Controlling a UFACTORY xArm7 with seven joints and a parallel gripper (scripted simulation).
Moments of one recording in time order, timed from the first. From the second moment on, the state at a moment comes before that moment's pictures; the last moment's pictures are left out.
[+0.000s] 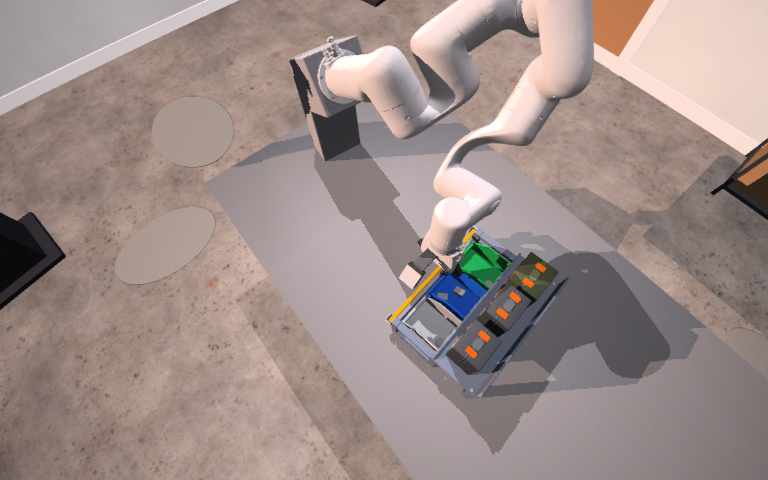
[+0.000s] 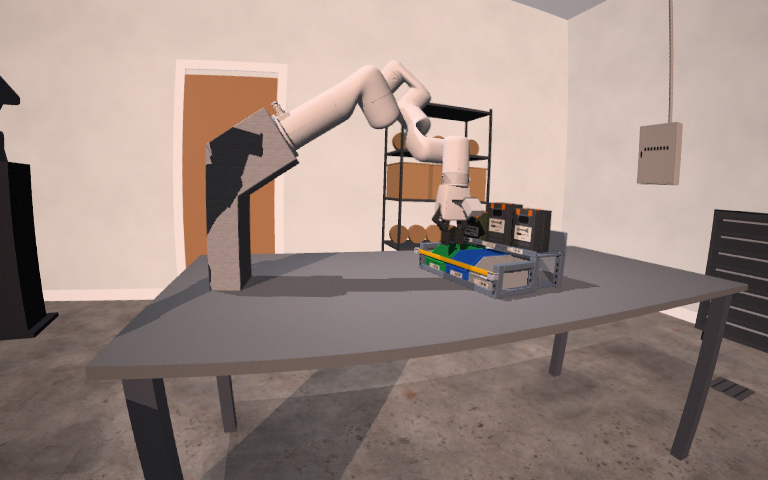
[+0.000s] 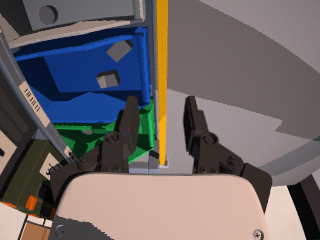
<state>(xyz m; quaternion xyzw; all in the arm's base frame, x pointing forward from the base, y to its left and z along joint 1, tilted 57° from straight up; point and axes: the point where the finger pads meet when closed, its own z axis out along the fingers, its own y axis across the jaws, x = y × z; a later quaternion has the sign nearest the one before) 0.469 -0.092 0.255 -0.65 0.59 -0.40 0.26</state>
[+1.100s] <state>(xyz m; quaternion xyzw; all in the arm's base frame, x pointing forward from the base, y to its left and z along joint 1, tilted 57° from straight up) 0.501 -0.098 0.234 -0.65 0.59 -0.40 0.26</state>
